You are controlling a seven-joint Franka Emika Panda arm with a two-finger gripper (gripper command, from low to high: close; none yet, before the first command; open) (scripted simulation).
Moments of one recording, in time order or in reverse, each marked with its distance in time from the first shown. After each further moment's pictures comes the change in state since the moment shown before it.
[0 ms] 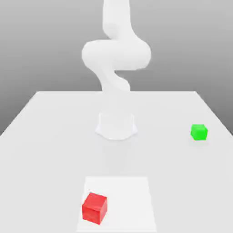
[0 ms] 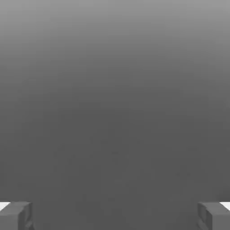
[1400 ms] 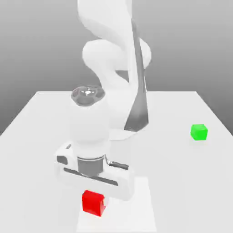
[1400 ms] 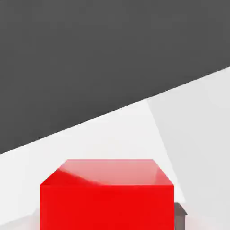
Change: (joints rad) arm -0.094 0.864 0.009 -0.238 0.020 0.382 0.191
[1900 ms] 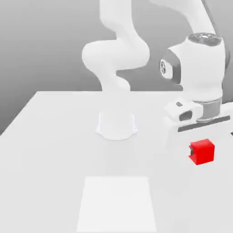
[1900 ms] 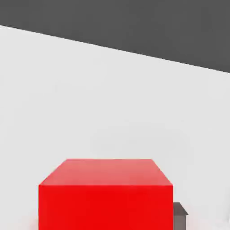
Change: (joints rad) arm 0.469 -0.289 0.289 -0.119 0.275 -0.108 -0.184
